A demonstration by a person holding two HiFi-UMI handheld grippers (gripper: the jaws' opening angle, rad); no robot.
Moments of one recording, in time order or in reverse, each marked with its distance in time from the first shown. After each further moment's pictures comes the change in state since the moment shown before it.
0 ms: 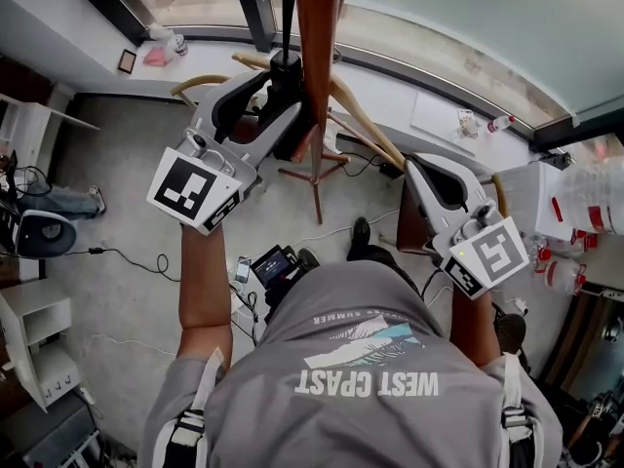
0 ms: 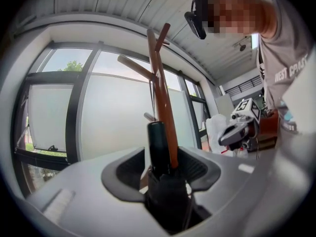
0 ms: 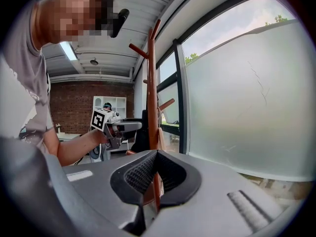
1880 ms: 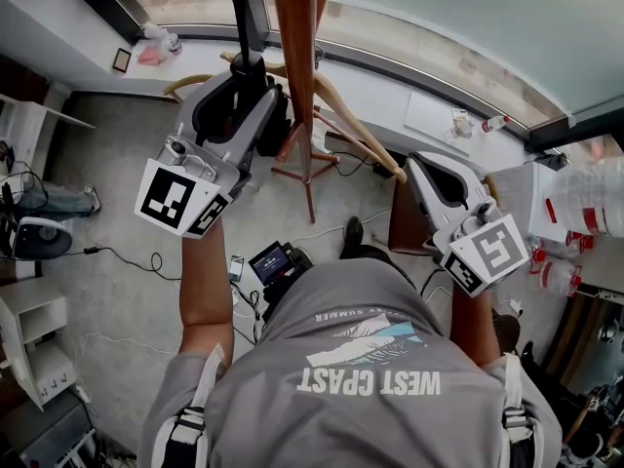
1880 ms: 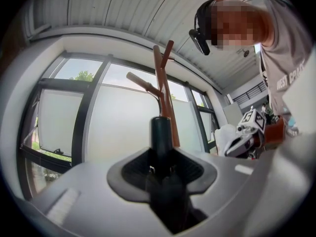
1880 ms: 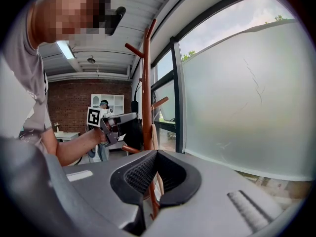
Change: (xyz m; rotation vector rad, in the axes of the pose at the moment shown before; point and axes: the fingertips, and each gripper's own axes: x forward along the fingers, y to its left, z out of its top) left arm 0.000 0.005 0.019 -0.033 -0.141 0.095; right arm -0.014 -0.028 -0.013 0.006 0.032 -0.019
